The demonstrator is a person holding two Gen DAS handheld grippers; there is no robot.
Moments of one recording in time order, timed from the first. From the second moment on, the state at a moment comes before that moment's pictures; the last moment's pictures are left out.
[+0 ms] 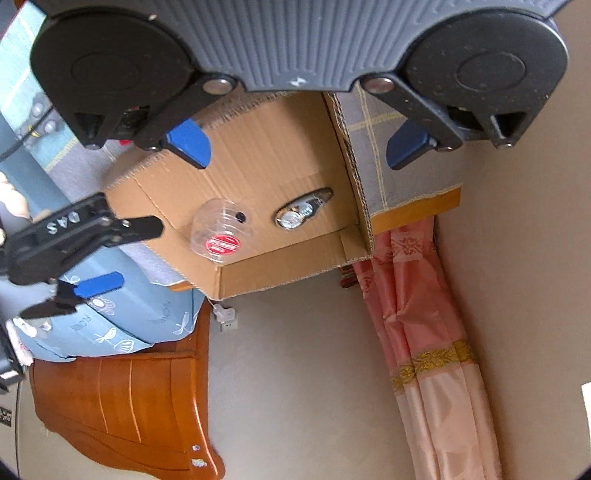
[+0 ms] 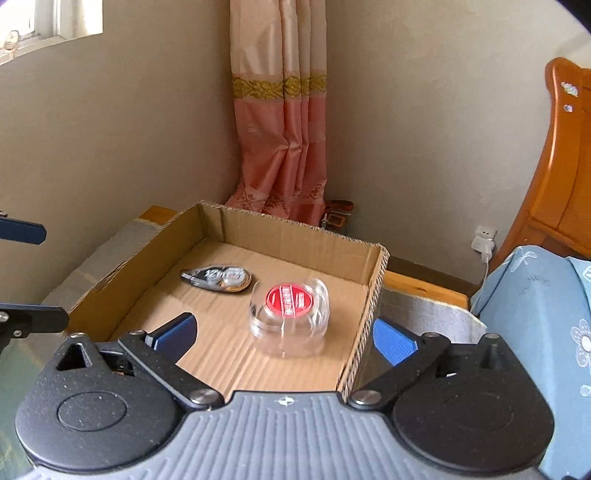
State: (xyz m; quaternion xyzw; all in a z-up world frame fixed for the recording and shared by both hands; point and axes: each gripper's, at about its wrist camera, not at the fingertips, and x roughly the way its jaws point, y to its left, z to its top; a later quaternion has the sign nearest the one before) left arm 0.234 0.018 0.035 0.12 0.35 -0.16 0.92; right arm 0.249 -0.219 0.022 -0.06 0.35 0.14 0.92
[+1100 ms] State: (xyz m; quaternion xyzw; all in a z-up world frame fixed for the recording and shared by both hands) left arm 0.106 0.064 -0.057 0.03 0.37 -0.15 0.92; right arm 0.059 -0.282 -0.095 0.06 0.37 -0.04 0.93
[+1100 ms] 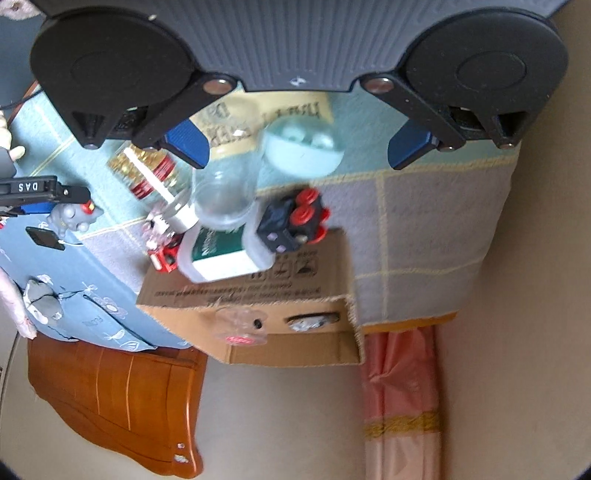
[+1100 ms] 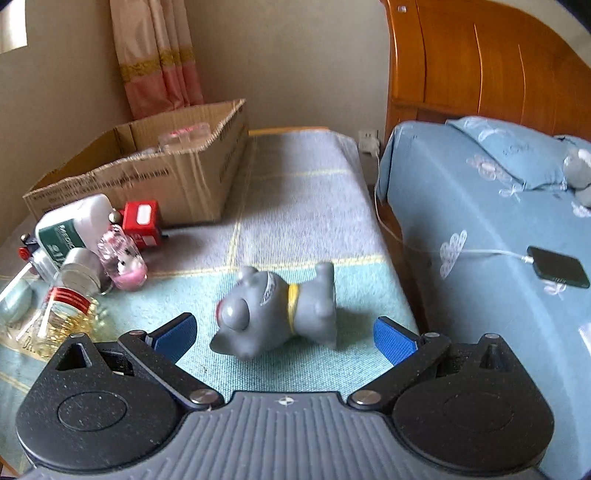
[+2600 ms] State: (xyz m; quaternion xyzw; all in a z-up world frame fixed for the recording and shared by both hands) left arm 0.143 0.081 -0.106 0.06 0.37 -0.15 0.91; right arm 0.074 -0.257 -0.103 0.00 0.37 -0.02 0.93
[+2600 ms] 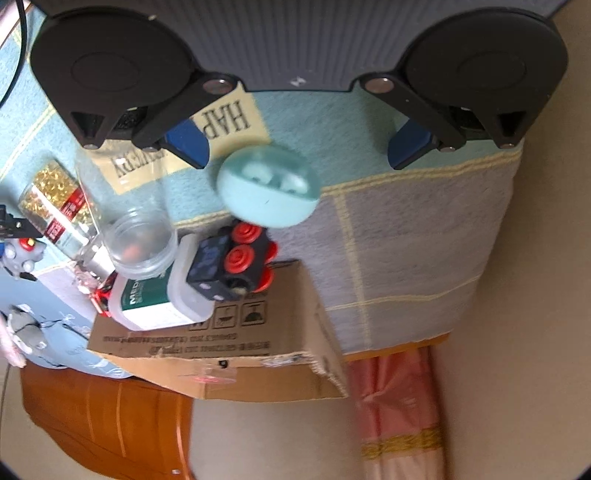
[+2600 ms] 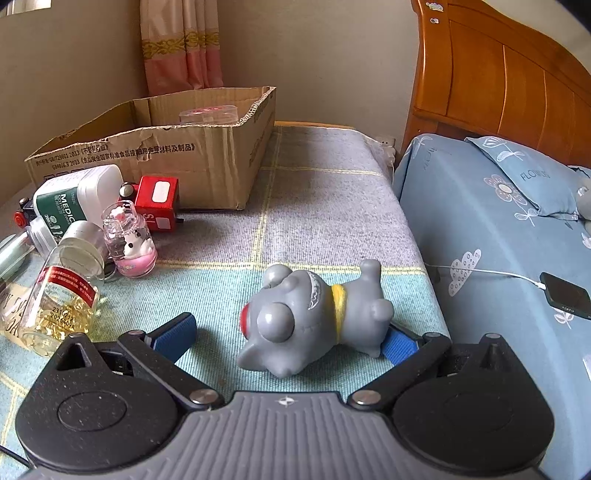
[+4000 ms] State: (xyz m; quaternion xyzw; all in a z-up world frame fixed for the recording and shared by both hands) left arm 0.166 0.072 -0.096 0.10 0.38 -0.24 0.89; right arm 0.091 -0.256 -0.086 -0.09 0.40 0.10 0.91
